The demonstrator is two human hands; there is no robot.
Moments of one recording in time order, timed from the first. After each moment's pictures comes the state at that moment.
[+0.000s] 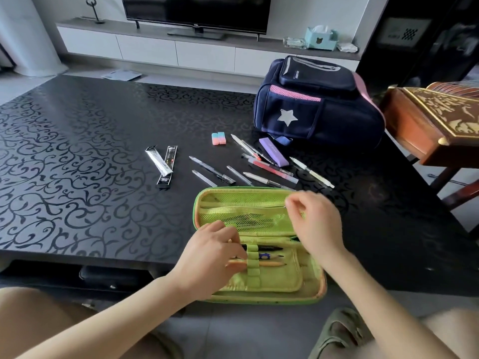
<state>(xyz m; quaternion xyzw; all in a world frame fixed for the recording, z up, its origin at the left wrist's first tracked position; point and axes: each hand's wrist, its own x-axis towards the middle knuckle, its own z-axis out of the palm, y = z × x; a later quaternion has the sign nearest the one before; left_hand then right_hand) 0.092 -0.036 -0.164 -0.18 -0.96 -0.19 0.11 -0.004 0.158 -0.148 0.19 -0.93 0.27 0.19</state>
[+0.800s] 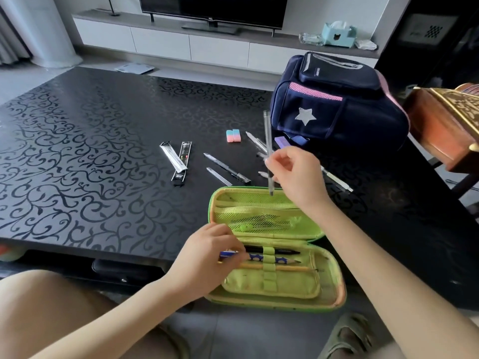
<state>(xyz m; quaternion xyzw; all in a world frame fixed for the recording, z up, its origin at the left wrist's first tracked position) 0.101 -0.060 -0.164 -0.10 -0.94 -0.30 0.13 -0.043 0.084 -0.099 0.19 -0.86 0.46 0.06</state>
